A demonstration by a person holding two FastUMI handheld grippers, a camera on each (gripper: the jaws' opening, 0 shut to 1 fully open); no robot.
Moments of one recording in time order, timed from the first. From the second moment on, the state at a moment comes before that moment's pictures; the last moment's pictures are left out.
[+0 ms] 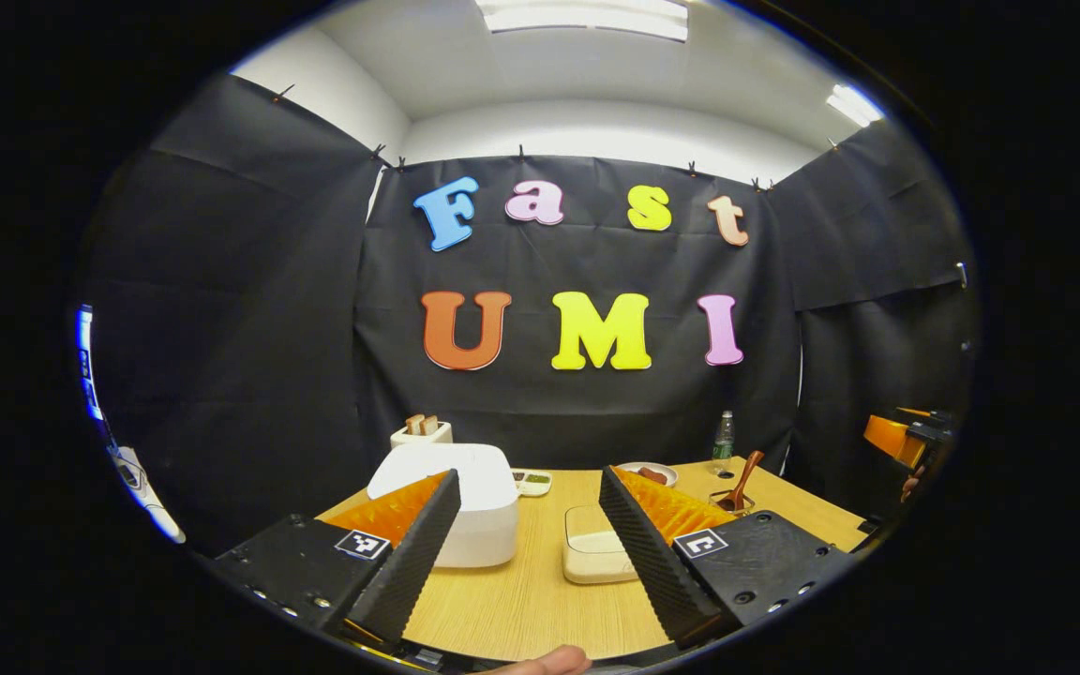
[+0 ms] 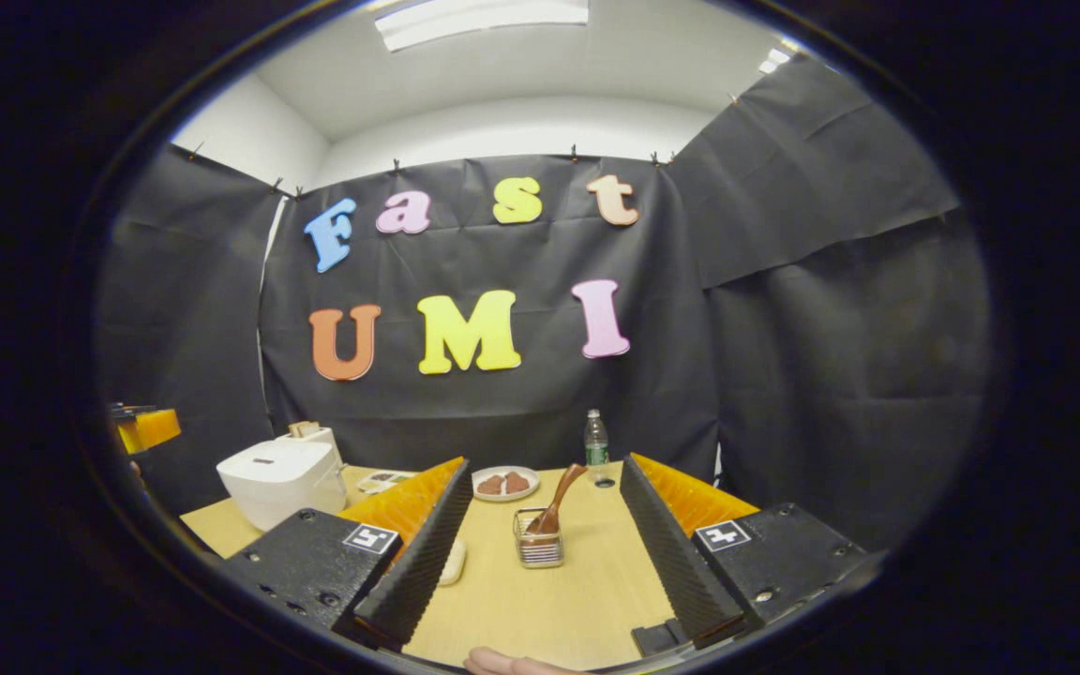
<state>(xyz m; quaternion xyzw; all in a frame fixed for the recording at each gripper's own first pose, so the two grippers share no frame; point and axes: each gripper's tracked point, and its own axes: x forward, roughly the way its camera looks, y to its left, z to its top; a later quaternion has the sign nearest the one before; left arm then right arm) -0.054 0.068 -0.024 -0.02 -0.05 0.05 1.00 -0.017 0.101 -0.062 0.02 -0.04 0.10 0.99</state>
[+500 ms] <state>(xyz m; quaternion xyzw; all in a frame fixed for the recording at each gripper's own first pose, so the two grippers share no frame) -0.060 0.063 -0.018 0.00 -0.05 0.05 1.00 -0.021 0.109 -0.059 0.01 -0.04 0.10 0.99</state>
